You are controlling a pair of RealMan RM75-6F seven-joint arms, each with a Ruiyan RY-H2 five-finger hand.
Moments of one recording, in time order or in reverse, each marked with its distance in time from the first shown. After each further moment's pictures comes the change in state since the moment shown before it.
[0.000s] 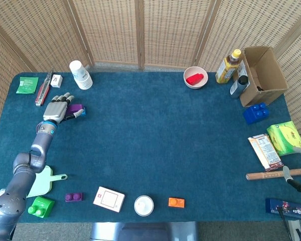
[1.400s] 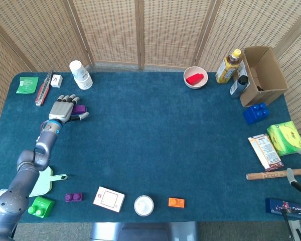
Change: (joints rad) left arm -0.033 0.001 0.015 -0.022 0.020 -0.046 0.124; right arm -0.026 0.000 -0.001 0.023 -0.011 0.019 0.047
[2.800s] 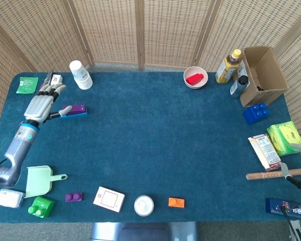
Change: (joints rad) left arm 0.239 0.504 -0.076 -0.823 -0.098 0.474 0.101; right arm 0.050 0.034 0.008 0.040 -0.048 -0.070 0.059
